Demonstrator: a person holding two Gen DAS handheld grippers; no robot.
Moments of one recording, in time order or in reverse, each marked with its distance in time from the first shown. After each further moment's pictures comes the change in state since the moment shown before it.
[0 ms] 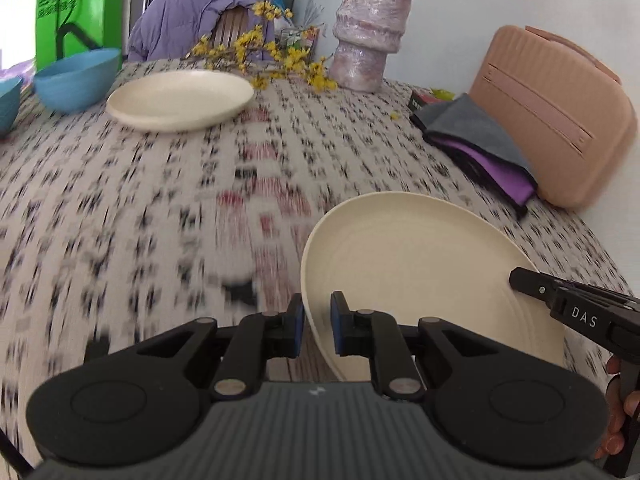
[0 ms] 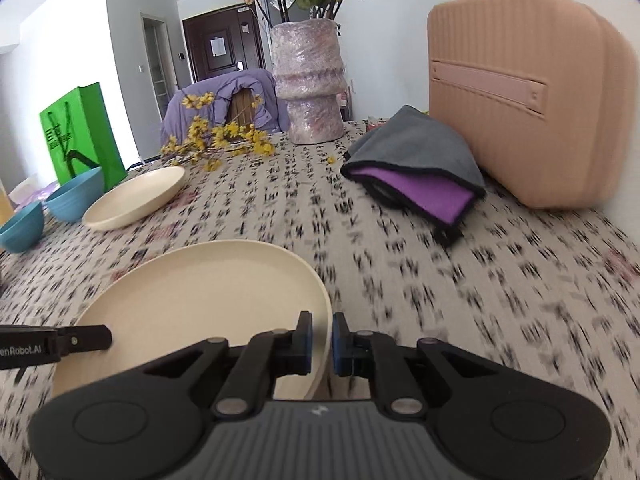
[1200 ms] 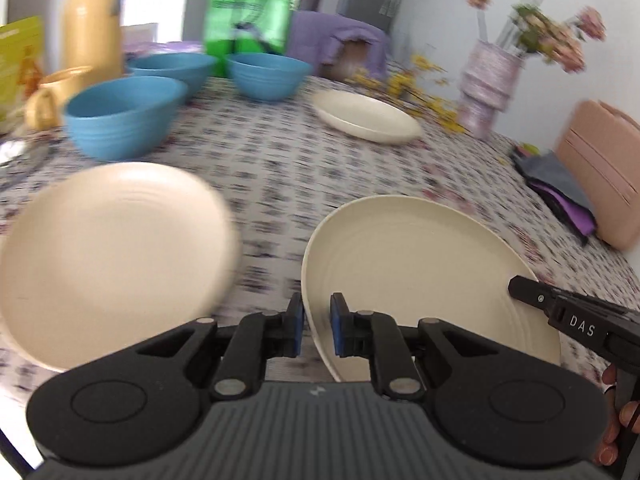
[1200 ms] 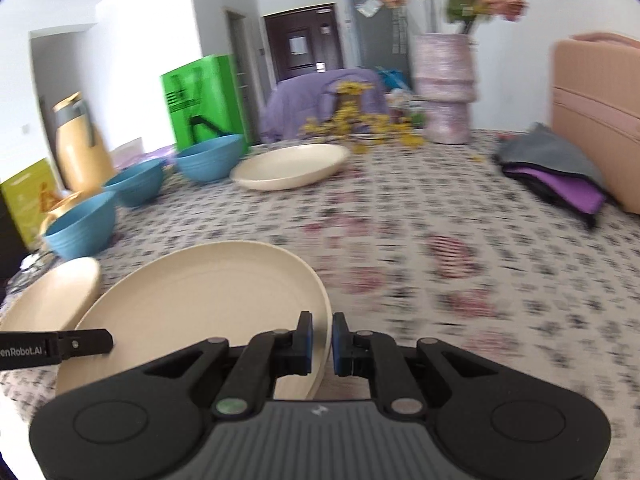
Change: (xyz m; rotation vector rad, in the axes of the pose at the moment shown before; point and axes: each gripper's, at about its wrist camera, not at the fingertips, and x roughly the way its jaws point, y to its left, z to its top) left arm -0.133 0.149 -0.062 -0.186 -0.109 0.201; right arm -0.031 0.172 -0.038 -0.128 -0.003 0.227
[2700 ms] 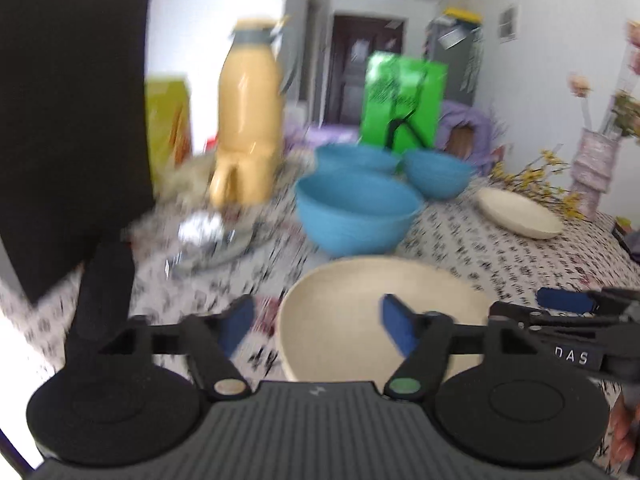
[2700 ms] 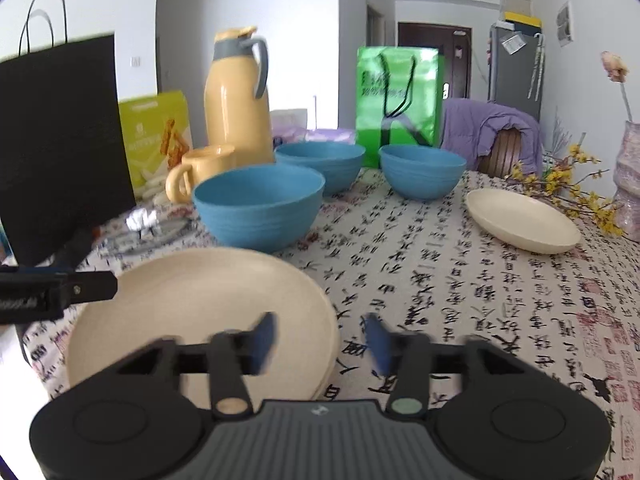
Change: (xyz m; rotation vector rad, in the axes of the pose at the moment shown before) left arm -0.065 0.159 0.018 0.017 -0.272 0.232; right arm 0.051 0.203 0.018 -0.268 -0.040 0.179
